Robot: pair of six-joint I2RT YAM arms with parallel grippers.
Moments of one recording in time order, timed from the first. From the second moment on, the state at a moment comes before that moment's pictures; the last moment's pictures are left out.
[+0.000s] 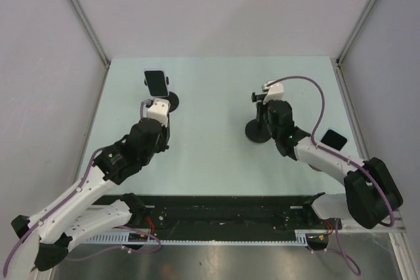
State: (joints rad) left arm -0.78 0.81 0.90 -0.63 -0.51 -0.21; right arm 0.61 1.28 0.70 0.30 0.35 0.10
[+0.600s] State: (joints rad) left arm -0.39 0.77 0.80 -0.57 -0.23 -0.26; right arm -0.02 1.78 1.07 0.57 0.31 0.02
